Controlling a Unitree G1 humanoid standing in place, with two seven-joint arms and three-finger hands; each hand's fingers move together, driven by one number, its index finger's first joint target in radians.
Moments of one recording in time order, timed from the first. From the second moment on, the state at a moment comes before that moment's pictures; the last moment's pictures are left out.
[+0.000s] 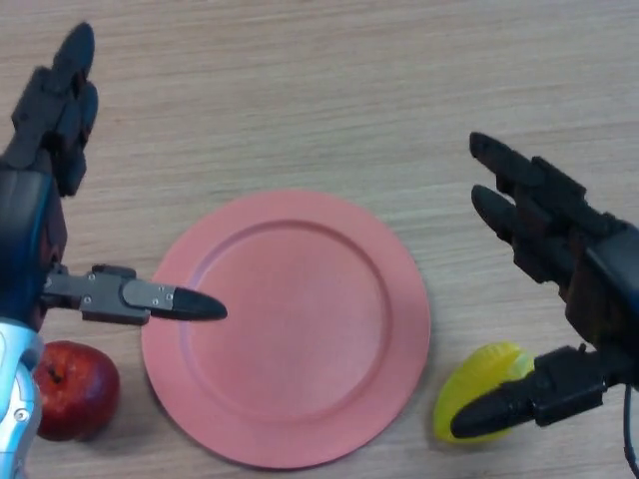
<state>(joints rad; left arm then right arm) -0.04 0.26 0.14 -0.55 0.00 0.29 -0.13 0.07 -0.25 -0.01 -0.79 0.00 0.47 0.40</state>
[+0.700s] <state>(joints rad) -0.06 0.24 0.05 -0.54 0.07 0.27 -0.16 0.17 -0.24 -0.07 -0.30 -0.31 -0.17 0.45</state>
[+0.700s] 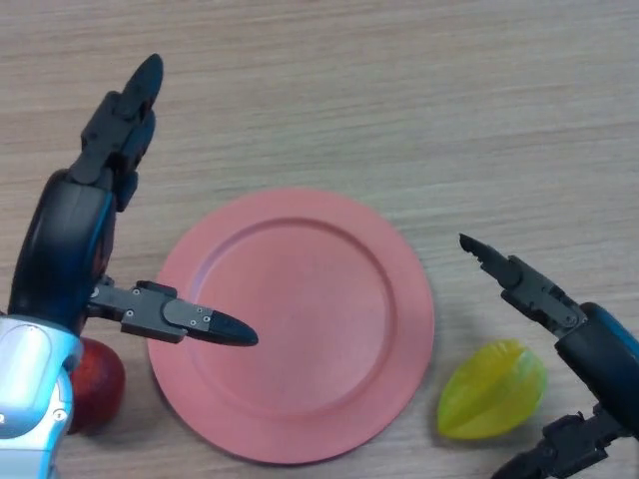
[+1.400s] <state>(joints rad) -0.07 0.24 0.05 -0.55 0.06 0.27 -0.14 0.11 -0.27 -0.06 -0.01 -0.51 -0.35 0.28</state>
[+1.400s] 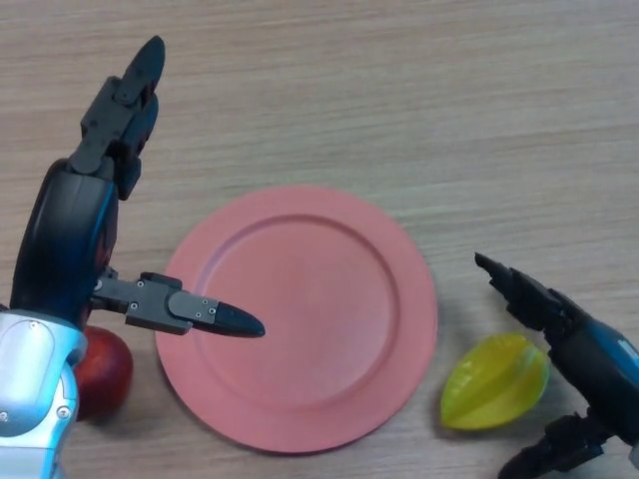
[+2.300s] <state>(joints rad) -0.05 0.24 0.09 -0.57 0.05 0.27 -0.14 -0.02 -0.30 -0.05 -0.13 -0.58 -0.17 0.28</state>
